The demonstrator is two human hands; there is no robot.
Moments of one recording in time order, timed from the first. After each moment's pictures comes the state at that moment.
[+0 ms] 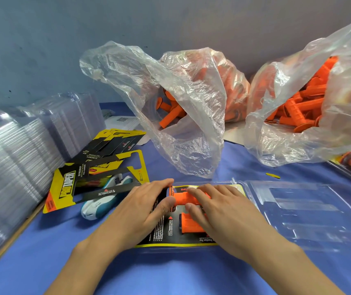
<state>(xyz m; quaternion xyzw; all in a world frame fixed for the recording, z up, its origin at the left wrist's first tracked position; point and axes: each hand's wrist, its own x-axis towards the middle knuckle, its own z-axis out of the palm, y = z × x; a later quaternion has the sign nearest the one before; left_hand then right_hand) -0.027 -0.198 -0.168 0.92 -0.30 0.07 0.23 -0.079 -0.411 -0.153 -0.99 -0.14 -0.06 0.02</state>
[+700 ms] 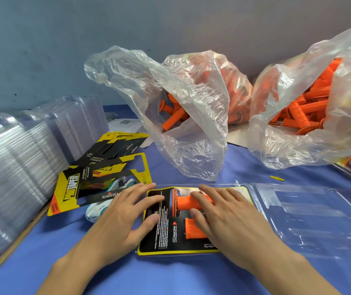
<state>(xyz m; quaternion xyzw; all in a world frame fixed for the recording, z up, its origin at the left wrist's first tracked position) -0.030 -0.157 -0.183 0.92 -0.32 0.12 0.18 -0.086 -0.408 -0.155 -0.99 -0.13 -0.11 0.01</state>
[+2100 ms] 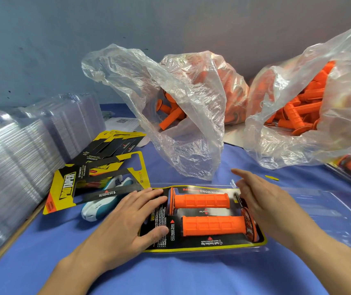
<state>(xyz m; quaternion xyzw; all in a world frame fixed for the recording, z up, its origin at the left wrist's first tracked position) -0.037 -0.169 -0.186 0.92 -0.35 0.09 0.16 -0.083 -0.479 -0.151 -0.97 -0.01 -0.11 0.23</state>
